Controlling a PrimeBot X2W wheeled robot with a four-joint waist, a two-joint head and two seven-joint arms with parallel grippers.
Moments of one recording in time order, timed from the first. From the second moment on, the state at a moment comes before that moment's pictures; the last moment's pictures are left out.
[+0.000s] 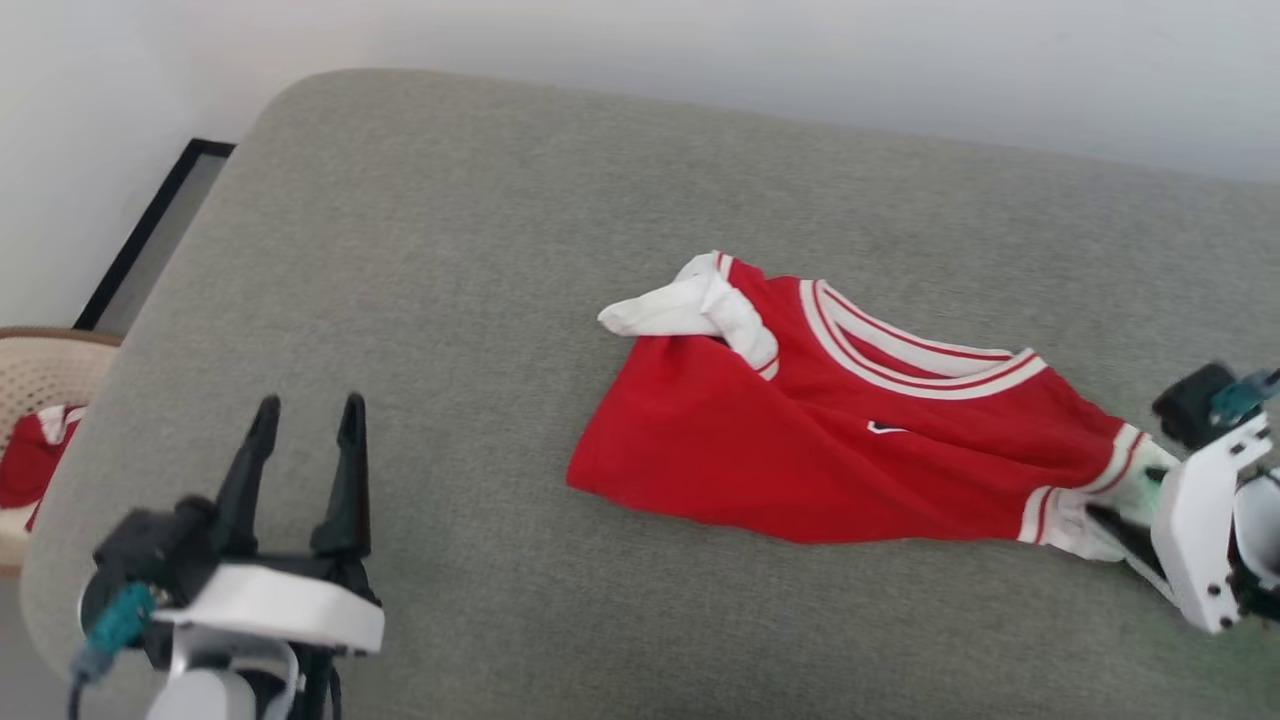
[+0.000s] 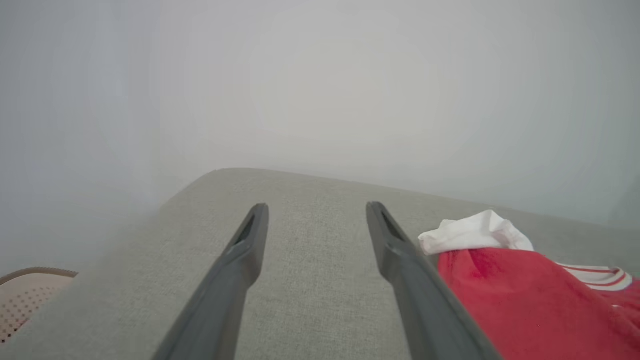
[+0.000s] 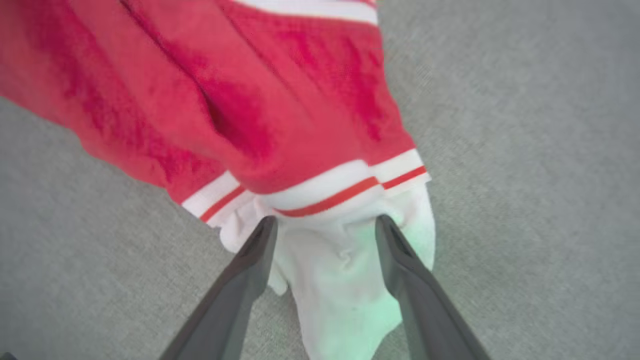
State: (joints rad) left arm -0.07 0.18 -0.05 0.06 -0.35 -0.07 -0.21; right arm -0.48 -0.84 0.71 0.32 0.78 0.13 0.51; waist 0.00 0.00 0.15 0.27
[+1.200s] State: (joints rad) left arm -0.57 0.39 -0.37 0.44 -0.70 0.00 0.98; right arm -0.14 -0.21 -0.07 -0.02 0.29 0.13 0.06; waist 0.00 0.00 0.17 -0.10
